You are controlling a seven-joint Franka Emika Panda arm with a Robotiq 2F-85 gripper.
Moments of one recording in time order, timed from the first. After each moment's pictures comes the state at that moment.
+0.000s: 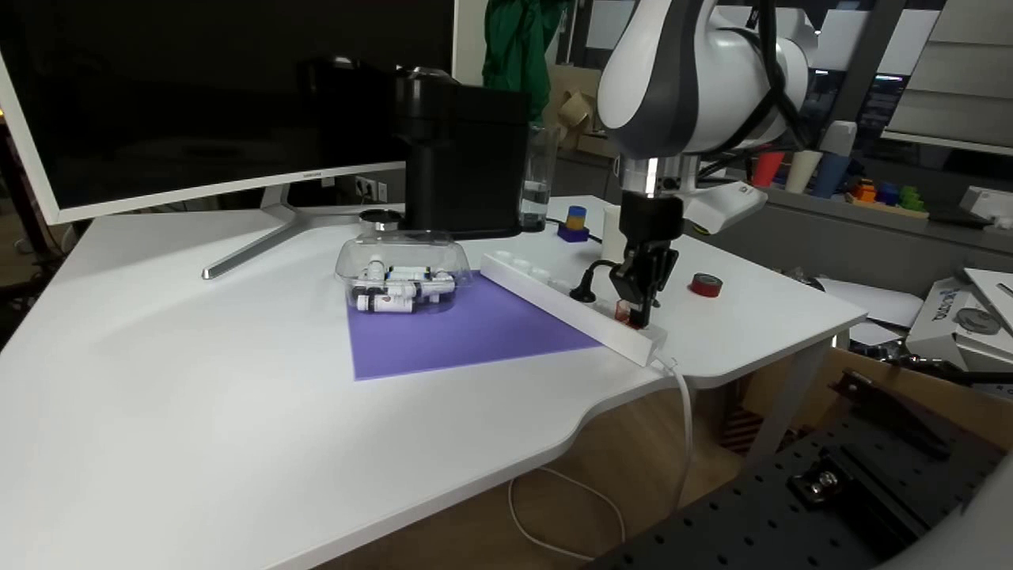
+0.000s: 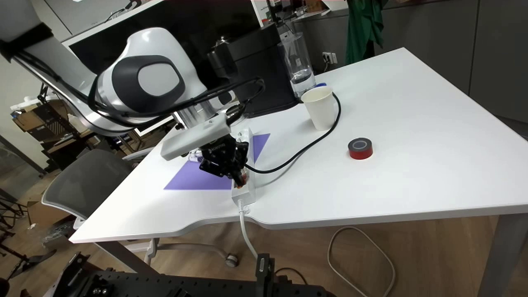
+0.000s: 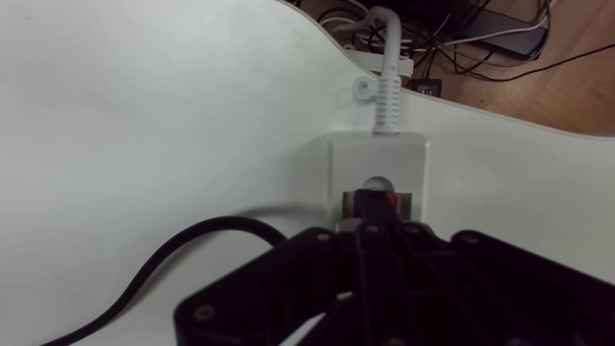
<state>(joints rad) -0.17 0.28 -0.16 -2.63 -0.20 2.85 -0.41</state>
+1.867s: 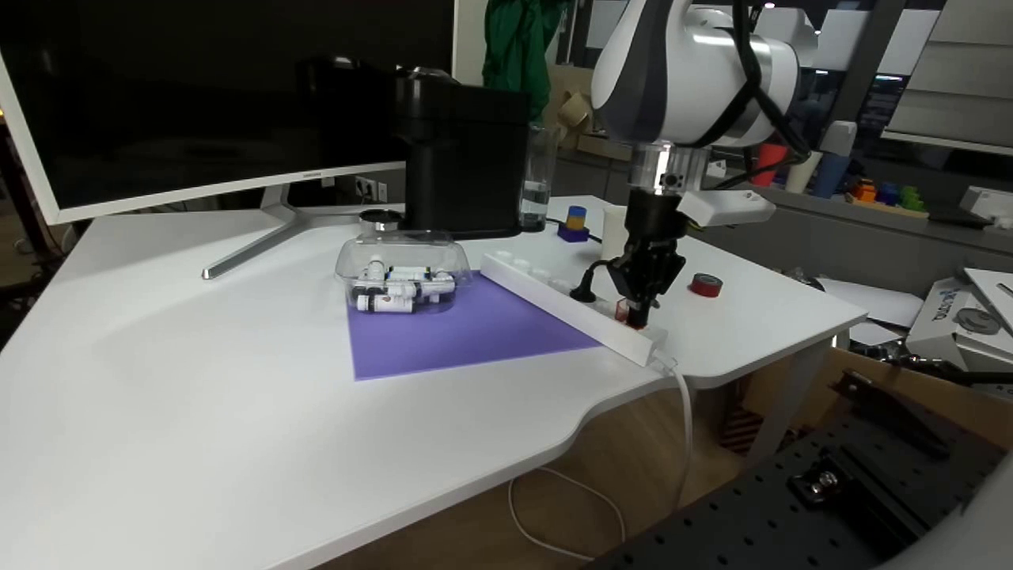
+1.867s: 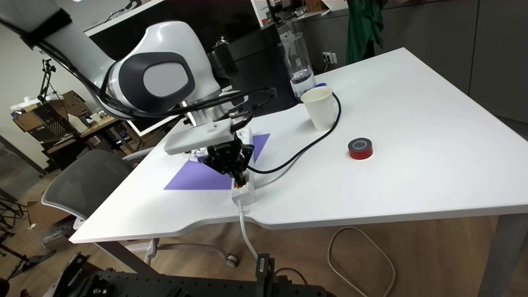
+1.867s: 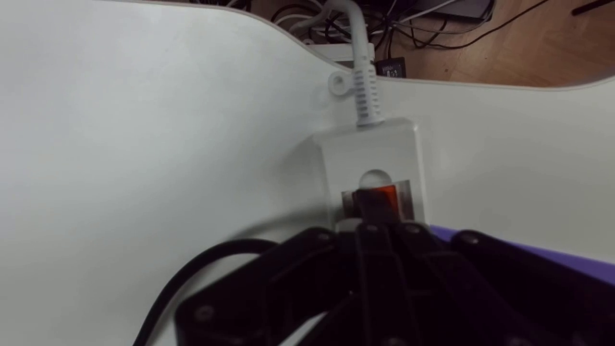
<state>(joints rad) -0.31 0.30 -0.04 -2.58 0.02 2.77 -0.47</state>
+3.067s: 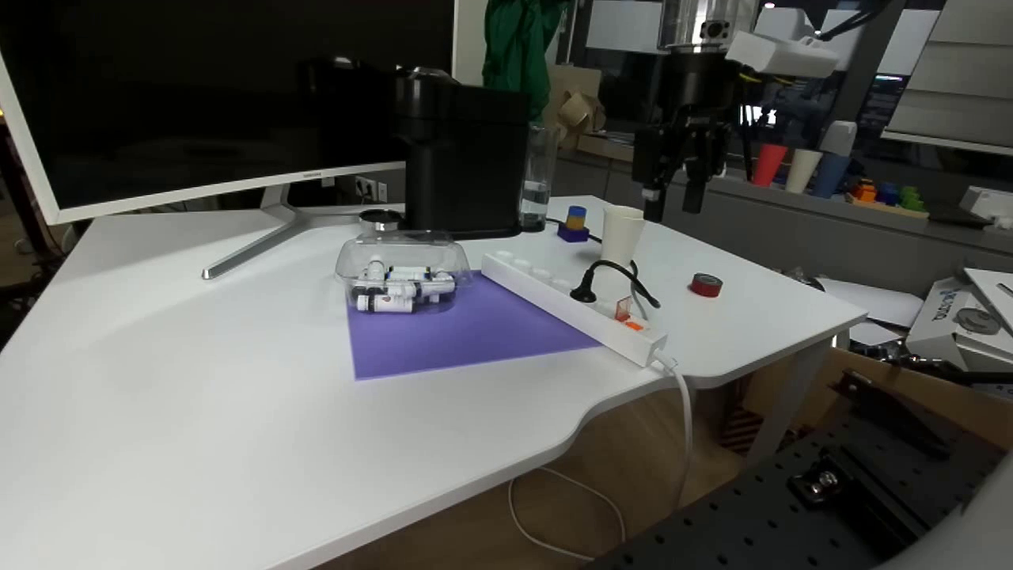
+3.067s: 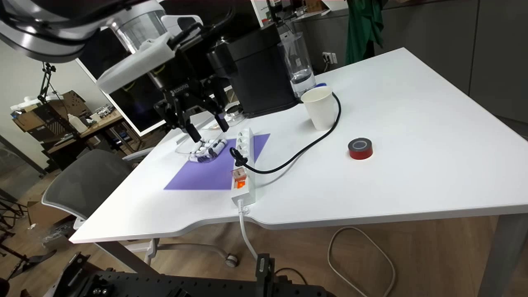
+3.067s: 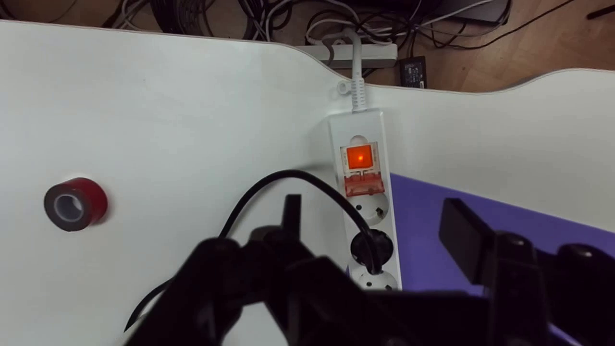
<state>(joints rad) -0.23 -0.17 -0.12 -2.65 -0.16 2.46 -0.33</state>
